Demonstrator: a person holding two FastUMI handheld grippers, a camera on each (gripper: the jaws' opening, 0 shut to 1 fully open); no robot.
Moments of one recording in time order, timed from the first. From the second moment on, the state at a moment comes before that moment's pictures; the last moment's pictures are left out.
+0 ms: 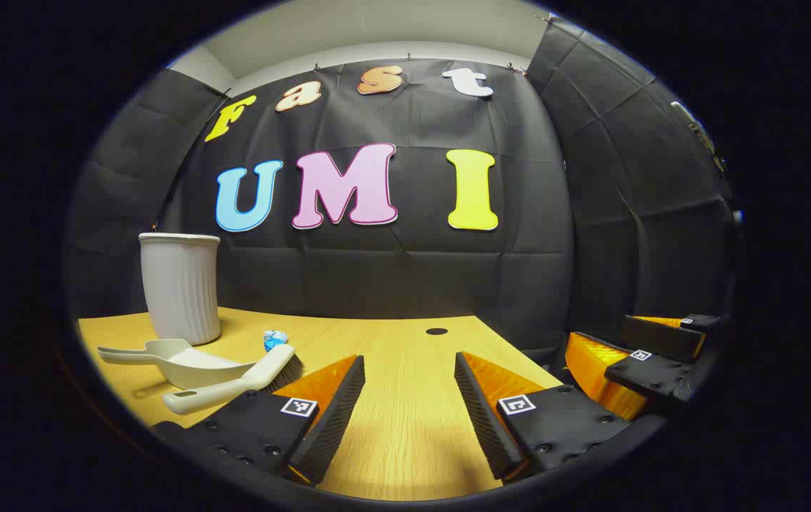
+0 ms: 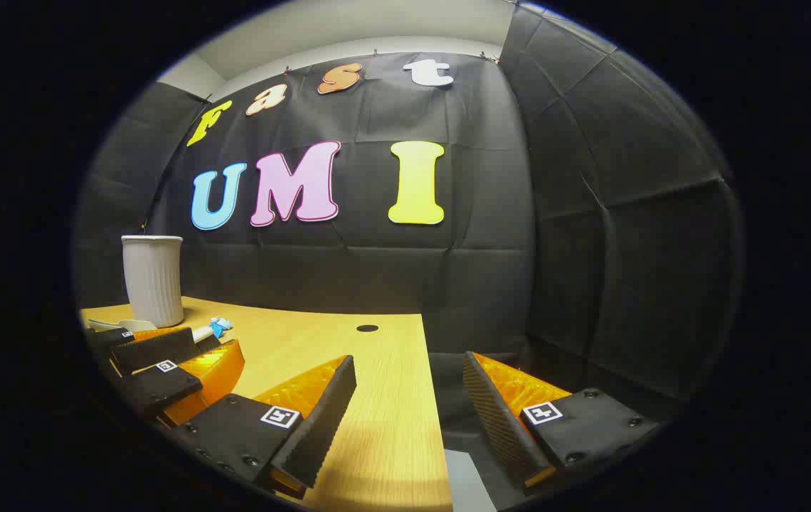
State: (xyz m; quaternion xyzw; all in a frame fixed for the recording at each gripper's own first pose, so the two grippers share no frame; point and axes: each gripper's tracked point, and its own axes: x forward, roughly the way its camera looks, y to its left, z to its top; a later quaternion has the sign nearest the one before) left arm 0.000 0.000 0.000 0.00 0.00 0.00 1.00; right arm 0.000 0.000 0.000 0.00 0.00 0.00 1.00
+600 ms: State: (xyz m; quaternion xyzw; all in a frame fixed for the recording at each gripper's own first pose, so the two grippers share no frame) left arm -0.031 -0.012 0.113 -0.01 -0.06 -0.04 1.00; right arm -0.014 0.000 0.070 0.00 -0.03 -0.01 1.00
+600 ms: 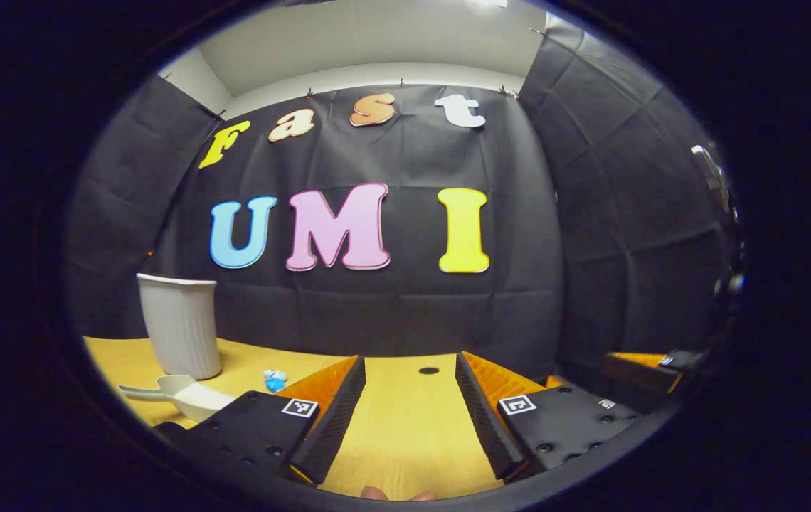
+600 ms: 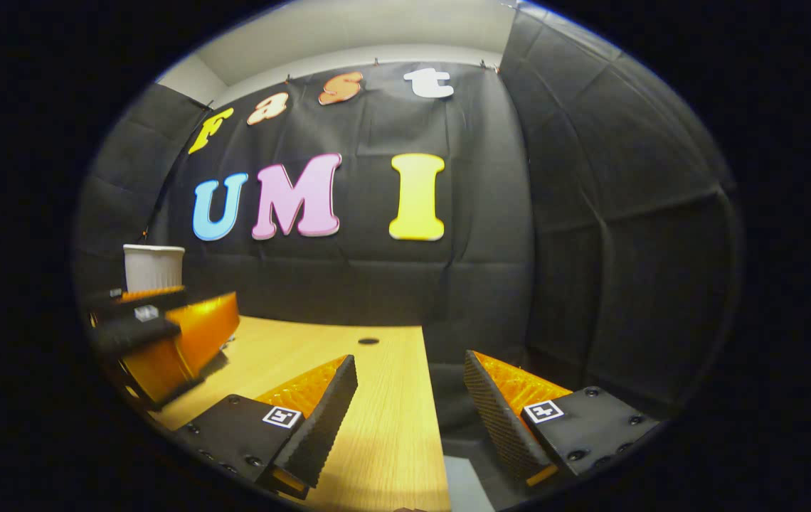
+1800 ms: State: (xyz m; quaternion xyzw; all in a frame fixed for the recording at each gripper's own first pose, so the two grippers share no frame) left arm -0.179 0.388 0.209 0.02 0.00 0.00 1.00; right arm -0.126 0.353 0.272 -0.01 -0.05 -0.01 1.00
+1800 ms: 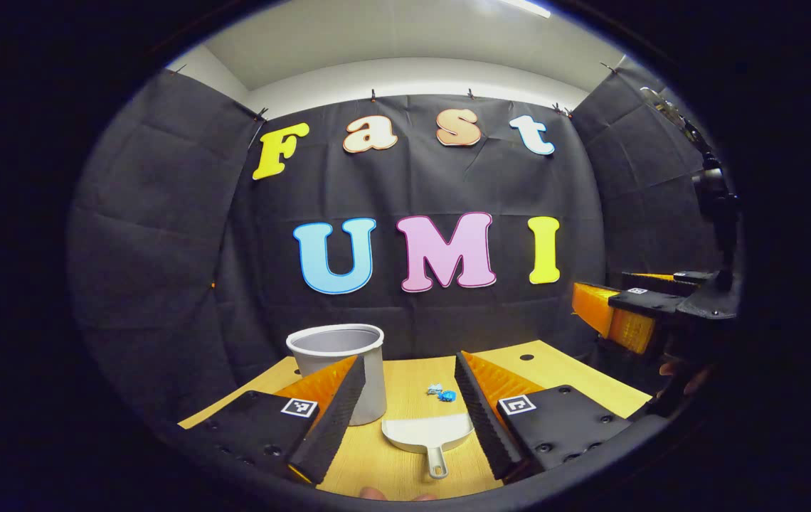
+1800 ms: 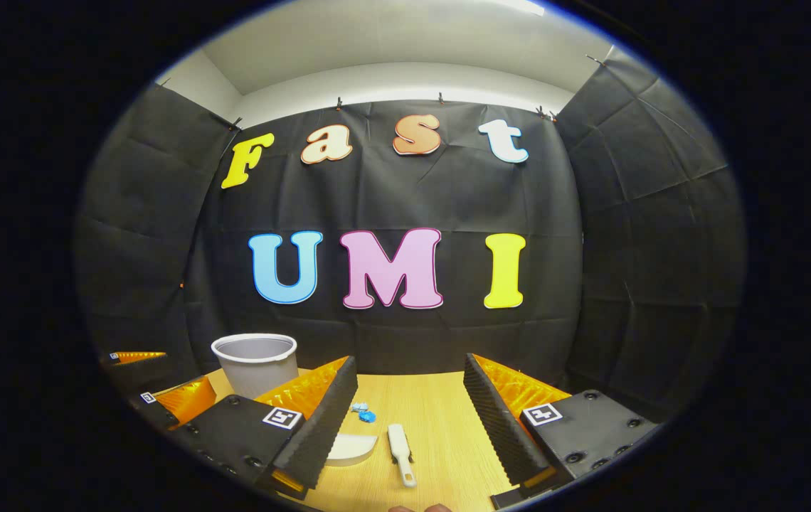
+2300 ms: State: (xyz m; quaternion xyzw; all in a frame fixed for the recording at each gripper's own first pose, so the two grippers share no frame) left arm -0.135 0.393 0.189 -0.01 0.08 -0.01 1.00; right arm -0.083 0.366 0.275 -0.01 -0.04 0.01 1.00
